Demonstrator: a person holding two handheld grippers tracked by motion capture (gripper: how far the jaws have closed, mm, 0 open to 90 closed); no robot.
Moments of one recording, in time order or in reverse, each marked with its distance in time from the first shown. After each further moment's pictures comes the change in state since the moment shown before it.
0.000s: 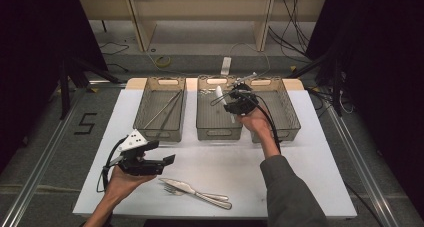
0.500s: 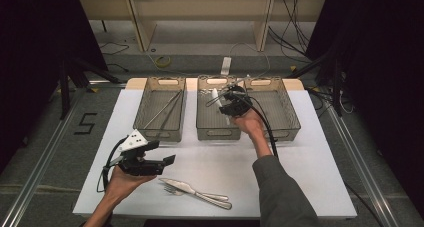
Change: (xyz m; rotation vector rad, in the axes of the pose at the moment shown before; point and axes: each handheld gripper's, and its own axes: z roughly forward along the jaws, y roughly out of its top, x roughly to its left) left arm -0.001 0.000 0.000 0.006 -0.003 0.004; right arm 0.006 0.001 0.020 0.018 0.014 0.028
